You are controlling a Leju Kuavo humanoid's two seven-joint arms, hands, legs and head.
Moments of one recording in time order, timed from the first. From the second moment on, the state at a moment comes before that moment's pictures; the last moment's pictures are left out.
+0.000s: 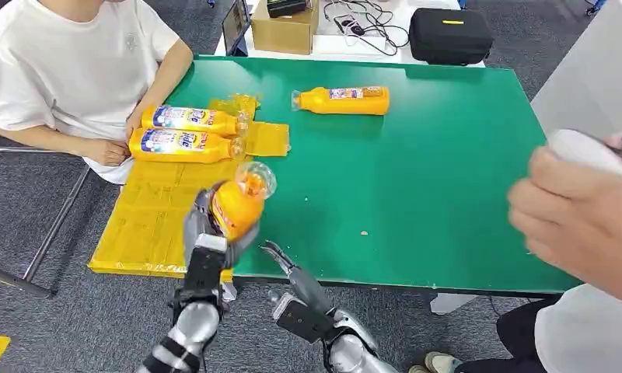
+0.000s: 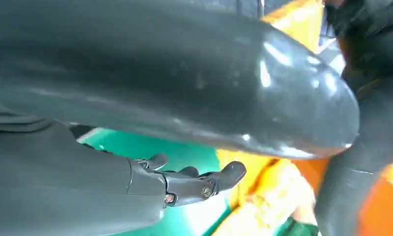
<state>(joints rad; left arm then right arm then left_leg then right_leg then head) -0.21 -0.11 -0.39 -1.28 -0.30 0.66 -0.44 -0.25 0.22 0.74 -0.89 0.26 -0.13 -0.48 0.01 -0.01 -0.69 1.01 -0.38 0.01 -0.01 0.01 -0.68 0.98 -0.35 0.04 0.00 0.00</state>
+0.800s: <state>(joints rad) -0.63 -0.01 -0.31 -0.46 -0.98 0.58 -0.24 -0.30 0.29 0.76 -0.82 0.24 -0.07 -0.53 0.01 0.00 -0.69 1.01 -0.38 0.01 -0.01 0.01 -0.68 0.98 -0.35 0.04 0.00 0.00</state>
